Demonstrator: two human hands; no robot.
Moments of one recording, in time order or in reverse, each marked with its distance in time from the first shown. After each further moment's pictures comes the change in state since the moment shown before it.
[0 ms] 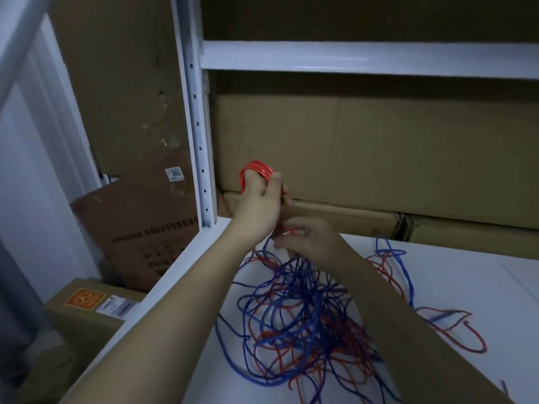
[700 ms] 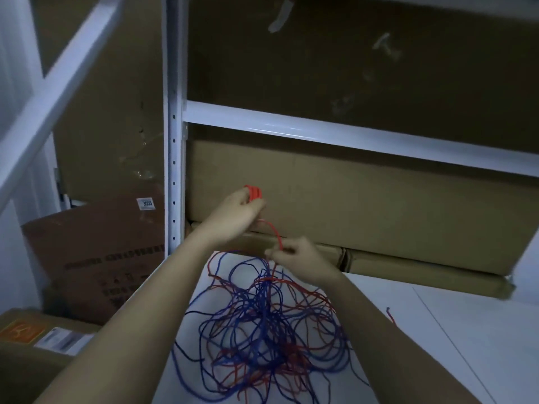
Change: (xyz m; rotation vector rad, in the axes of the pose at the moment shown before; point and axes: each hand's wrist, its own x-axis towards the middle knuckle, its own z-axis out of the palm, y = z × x) left_hand 0.002 0.072 -0.011 0.177 -0.259 0.027; right_hand -0.017 -0.017 -0.059 -0.352 0.090 0.014
